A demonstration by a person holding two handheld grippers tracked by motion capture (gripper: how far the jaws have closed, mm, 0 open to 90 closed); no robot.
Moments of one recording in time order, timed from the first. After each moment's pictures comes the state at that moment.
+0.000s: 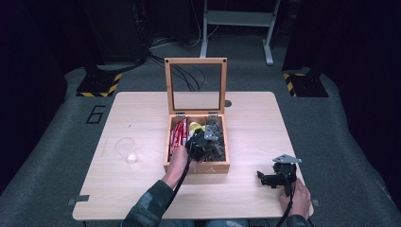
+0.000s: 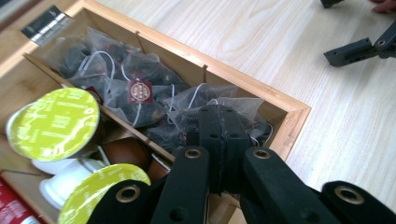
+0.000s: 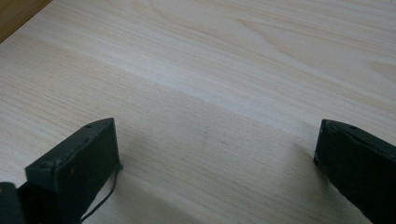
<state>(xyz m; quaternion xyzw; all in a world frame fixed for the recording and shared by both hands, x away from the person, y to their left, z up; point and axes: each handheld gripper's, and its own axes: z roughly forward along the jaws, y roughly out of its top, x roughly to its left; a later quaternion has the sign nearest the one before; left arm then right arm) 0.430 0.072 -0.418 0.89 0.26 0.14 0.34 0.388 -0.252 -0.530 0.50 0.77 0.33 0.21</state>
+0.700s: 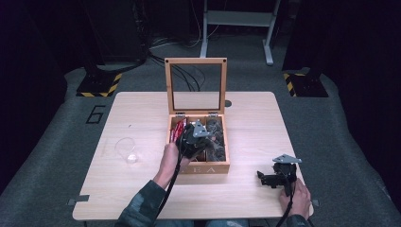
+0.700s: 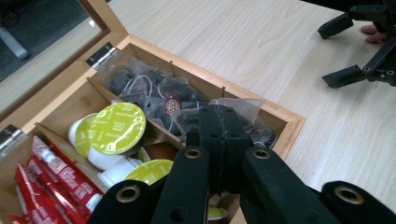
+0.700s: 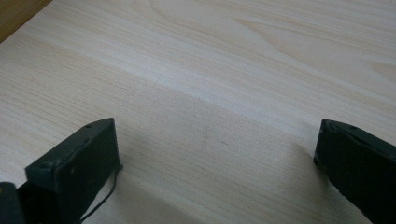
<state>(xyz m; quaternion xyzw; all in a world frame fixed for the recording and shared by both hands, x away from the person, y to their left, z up) 0.416 0.097 -0.386 0.87 0.26 0.18 0.37 0.388 -0.252 -0.530 0.50 0.77 0.33 0.21</state>
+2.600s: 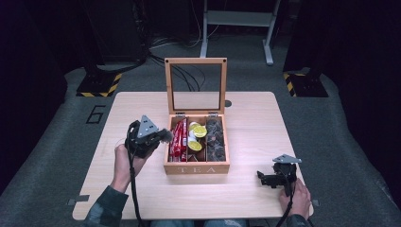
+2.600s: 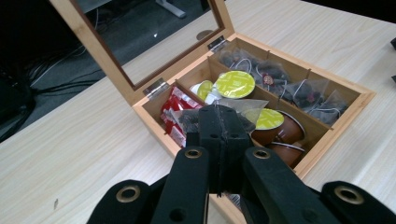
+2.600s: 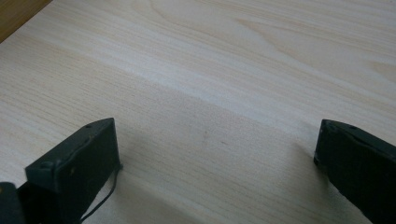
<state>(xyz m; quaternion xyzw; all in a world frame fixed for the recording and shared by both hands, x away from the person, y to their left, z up) 0.382 0.217 -0.346 0.81 0.33 0.28 0.38 0.388 -0.252 -0.530 0.50 0.77 0.33 0.21</state>
